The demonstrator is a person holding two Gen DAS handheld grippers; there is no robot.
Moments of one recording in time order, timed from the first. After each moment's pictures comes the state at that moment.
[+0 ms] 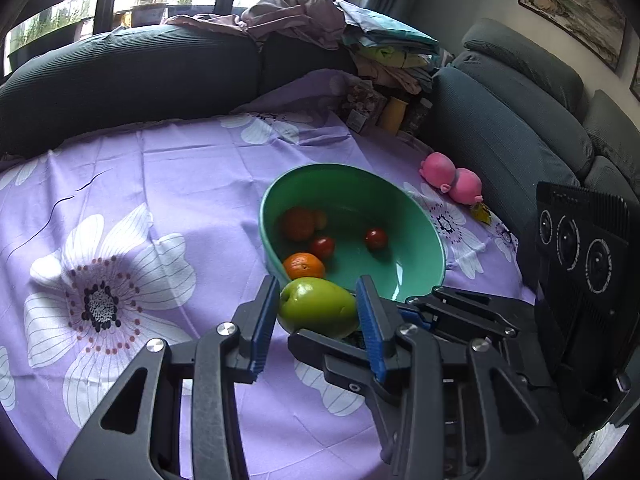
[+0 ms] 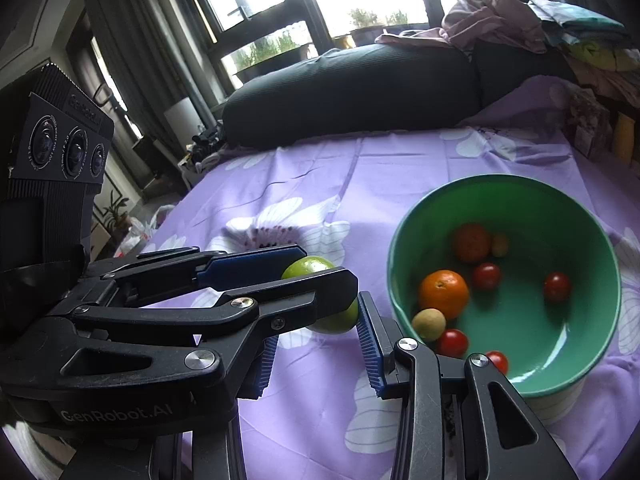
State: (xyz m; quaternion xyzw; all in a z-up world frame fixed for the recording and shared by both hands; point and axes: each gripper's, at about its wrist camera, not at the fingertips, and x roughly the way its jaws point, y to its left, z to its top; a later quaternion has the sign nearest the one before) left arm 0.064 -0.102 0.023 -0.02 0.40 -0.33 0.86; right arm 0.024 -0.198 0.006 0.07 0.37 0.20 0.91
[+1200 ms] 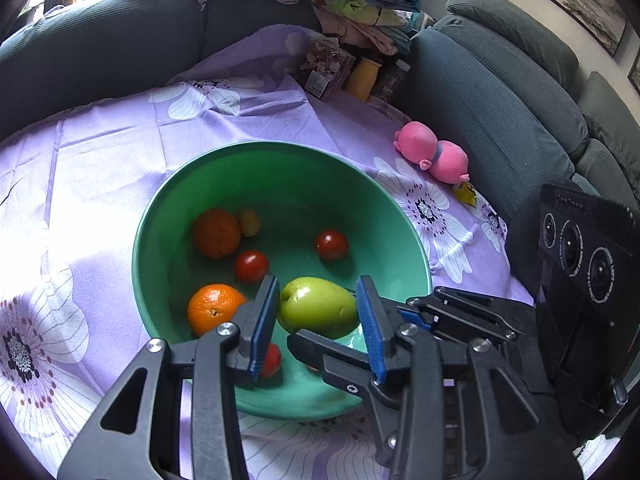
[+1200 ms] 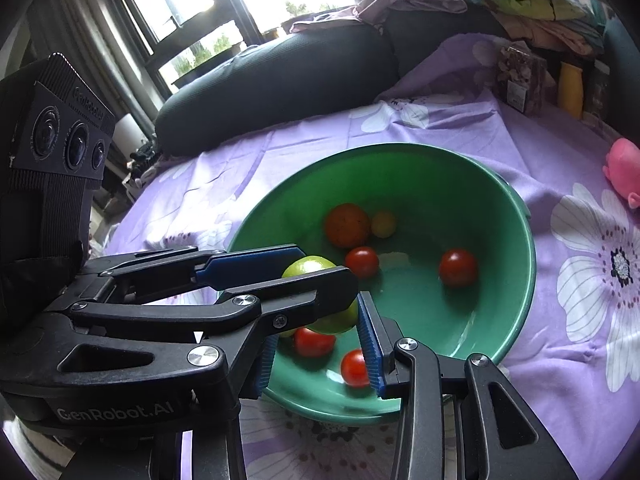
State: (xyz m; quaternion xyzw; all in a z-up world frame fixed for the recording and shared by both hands) left arm 0.108 -0.187 -0.007 -0.02 0.44 -0.38 0.81; right arm 0.051 -0.281 -0.018 0.10 0.40 0.12 0.90
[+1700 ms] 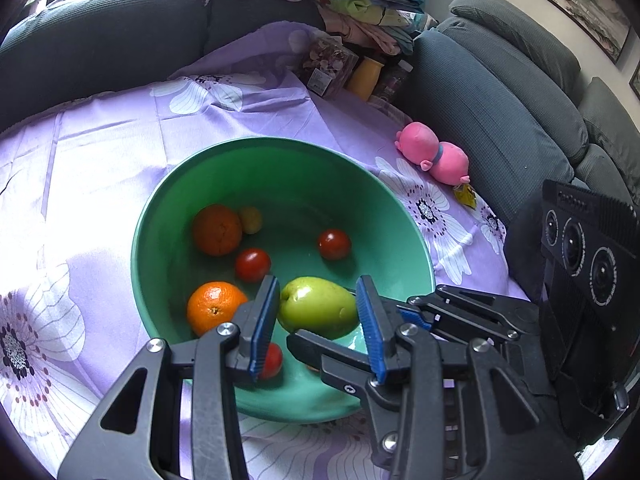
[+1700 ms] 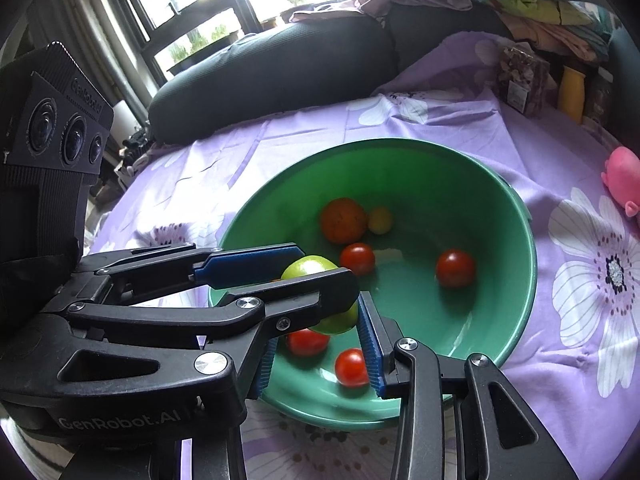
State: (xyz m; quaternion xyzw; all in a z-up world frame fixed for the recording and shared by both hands) left arm 0.111 -0.186 -0.010 -0.02 0.45 -0.38 0.81; right arm 0.057 -0.278 -0.018 0.08 0.42 0.12 0.90
